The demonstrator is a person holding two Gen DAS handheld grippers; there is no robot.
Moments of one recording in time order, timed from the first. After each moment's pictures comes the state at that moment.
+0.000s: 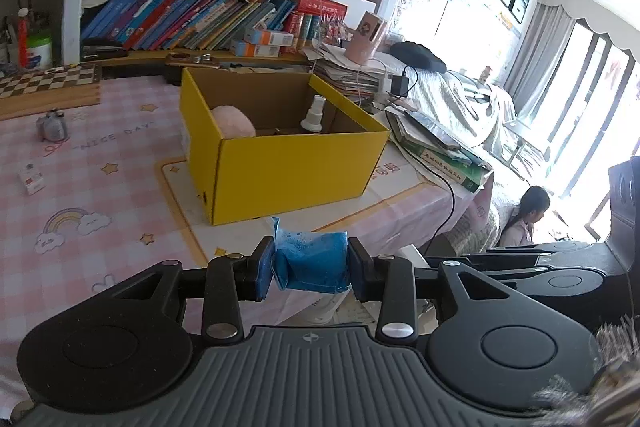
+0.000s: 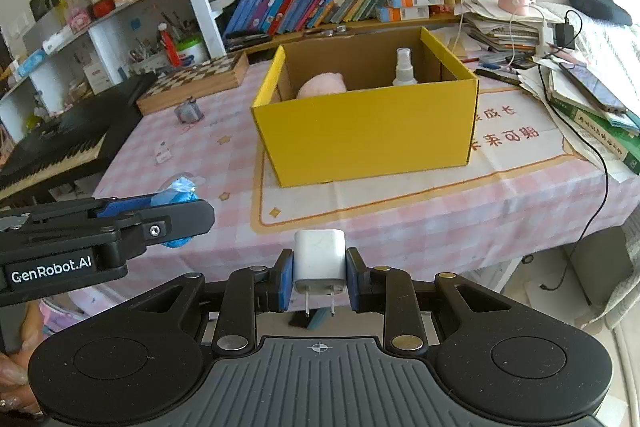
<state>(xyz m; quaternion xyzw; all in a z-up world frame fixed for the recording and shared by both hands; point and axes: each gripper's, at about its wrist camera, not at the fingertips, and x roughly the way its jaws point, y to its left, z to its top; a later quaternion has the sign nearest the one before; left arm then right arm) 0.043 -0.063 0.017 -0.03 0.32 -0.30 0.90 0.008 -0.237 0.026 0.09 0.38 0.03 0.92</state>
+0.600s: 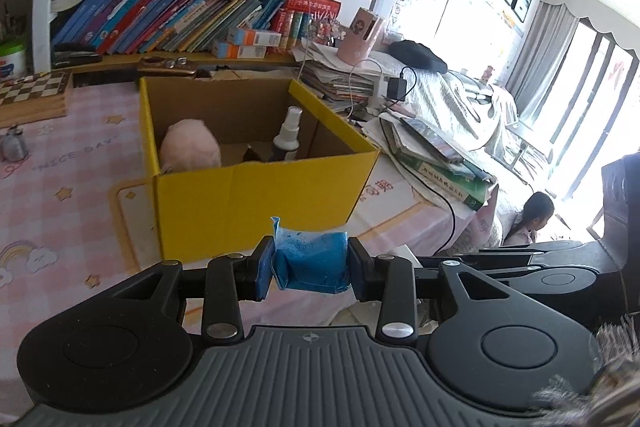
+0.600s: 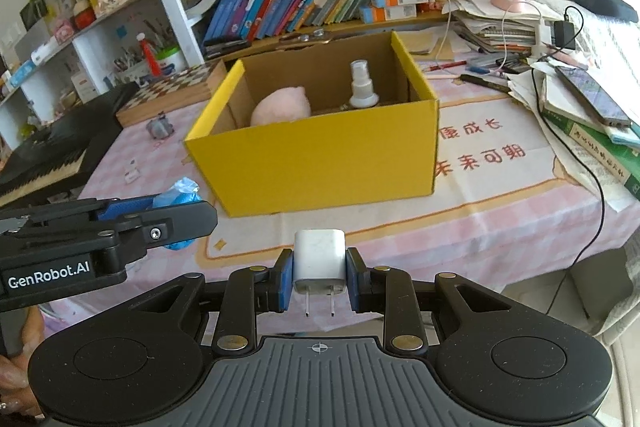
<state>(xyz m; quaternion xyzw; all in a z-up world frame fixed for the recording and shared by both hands) 0.087 -0.134 0.015 -0.03 0.32 -0.30 0.90 0.055 -0.308 0.022 0.09 0.38 0.04 0.92</state>
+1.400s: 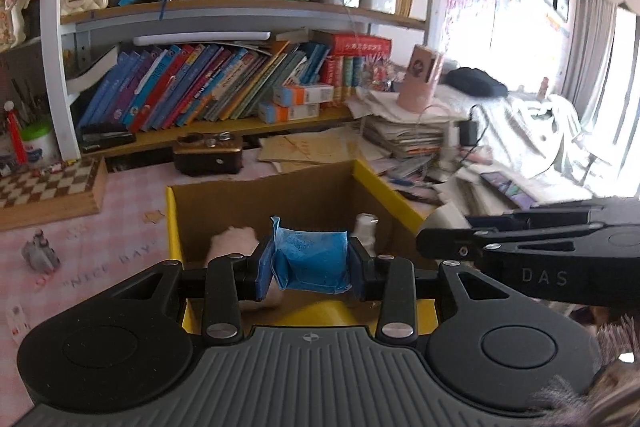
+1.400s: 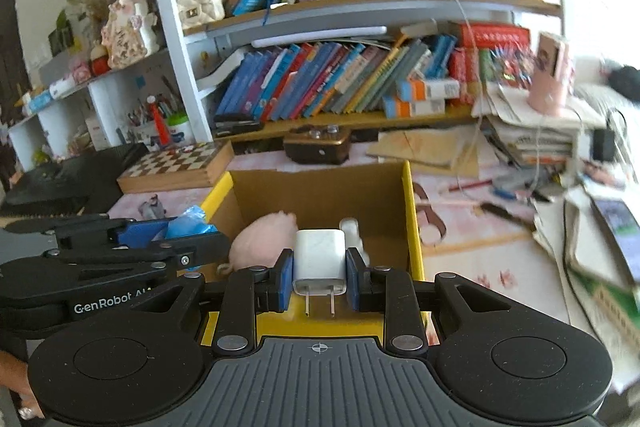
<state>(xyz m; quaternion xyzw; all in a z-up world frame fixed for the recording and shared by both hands) 0.196 -0.182 0.042 0.04 0.26 -0.21 0.94 0.171 -0.340 0.059 0.04 0.29 0.10 0.95</state>
